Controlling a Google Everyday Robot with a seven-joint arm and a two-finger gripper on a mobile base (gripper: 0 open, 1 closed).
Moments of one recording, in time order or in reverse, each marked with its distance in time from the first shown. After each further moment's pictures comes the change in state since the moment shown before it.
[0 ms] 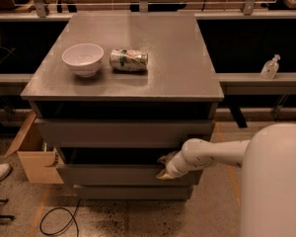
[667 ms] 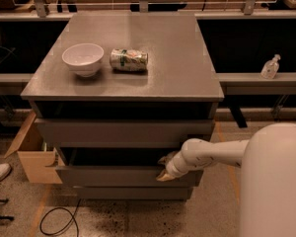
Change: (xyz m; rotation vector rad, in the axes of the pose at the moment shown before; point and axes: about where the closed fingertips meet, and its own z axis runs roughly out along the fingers) arm 0.000 0.000 -0.001 0.000 0.000 0.000
